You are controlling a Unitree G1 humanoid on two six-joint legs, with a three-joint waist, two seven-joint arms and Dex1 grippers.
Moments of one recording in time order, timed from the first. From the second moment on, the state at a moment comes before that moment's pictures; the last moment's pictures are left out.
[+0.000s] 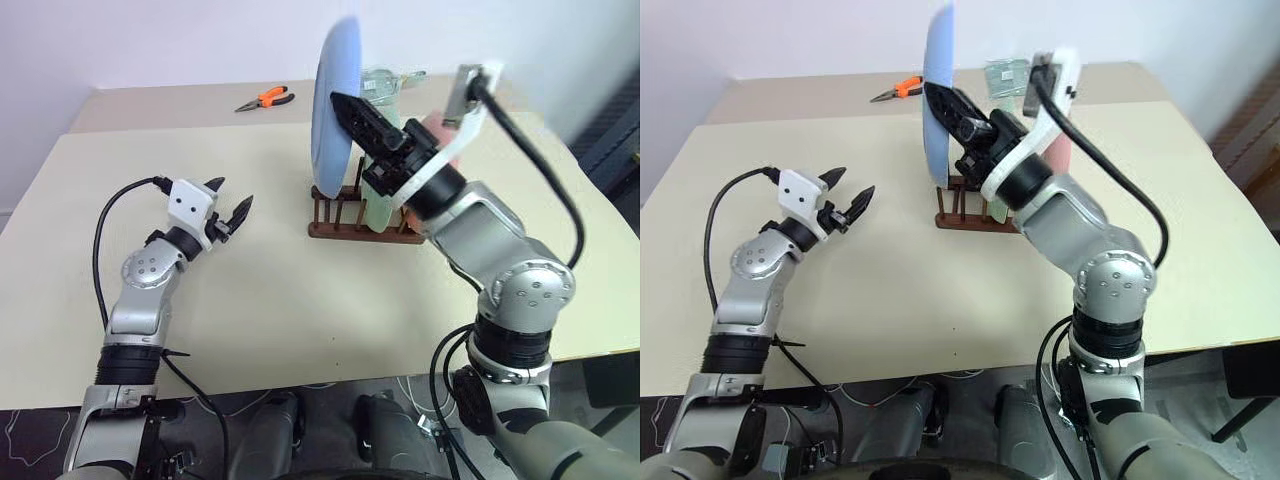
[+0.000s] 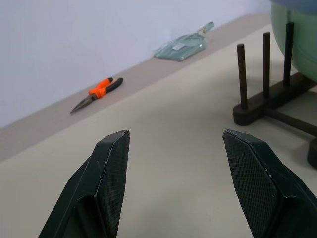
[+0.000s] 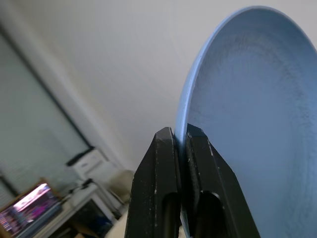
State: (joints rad) left arm -0.37 0.45 0.08 0.11 -0.16 -0.01 -0.51; right arm -0.69 -0.16 -0.08 -0.42 1.26 0.75 -0.23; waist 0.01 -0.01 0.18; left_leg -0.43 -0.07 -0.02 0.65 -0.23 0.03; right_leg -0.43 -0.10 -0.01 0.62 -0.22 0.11
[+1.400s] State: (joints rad) left arm -0.30 0.49 0.05 0.07 -0.12 0.05 -0.53; right arm 0.16 -0.88 -0.54 -0.38 0.55 0.59 0.68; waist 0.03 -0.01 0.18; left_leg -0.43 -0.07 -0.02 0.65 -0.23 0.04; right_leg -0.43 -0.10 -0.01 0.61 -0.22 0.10
